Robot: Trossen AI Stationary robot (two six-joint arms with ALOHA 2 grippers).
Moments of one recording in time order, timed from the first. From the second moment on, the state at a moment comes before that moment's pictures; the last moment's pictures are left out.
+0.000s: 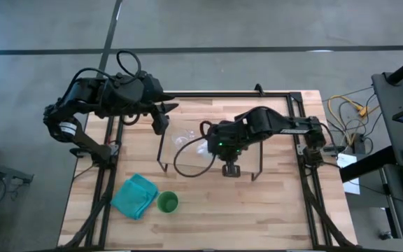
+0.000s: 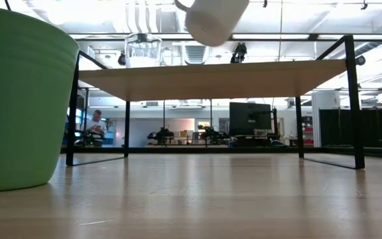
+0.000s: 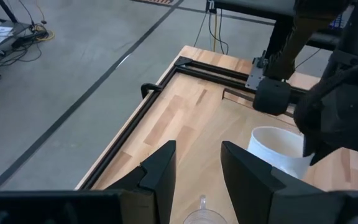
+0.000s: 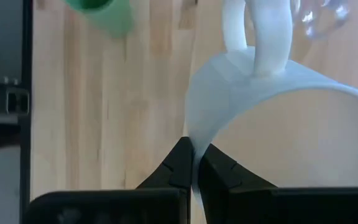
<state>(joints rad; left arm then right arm) -0.04 1.49 2.22 -1.27 -0.44 -0.25 0.15 1.97 2.35 -1.56 -0.01 0.13</state>
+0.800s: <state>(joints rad) -0.04 1.49 2.22 -1.27 -0.44 -0.25 0.07 2.03 2.32 -1.57 0.02 0.19</state>
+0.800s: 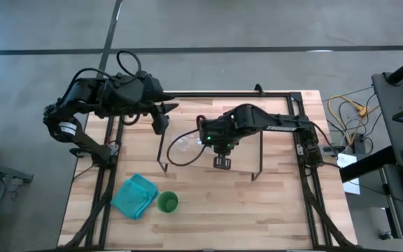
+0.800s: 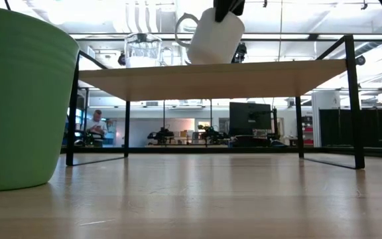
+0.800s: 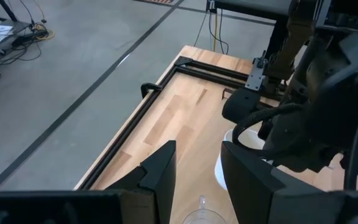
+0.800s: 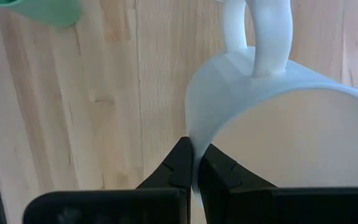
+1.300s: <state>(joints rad) -0.04 1.49 2.22 -1.27 -0.44 -0.25 0.05 2.04 2.31 -1.57 -0.05 0.32</state>
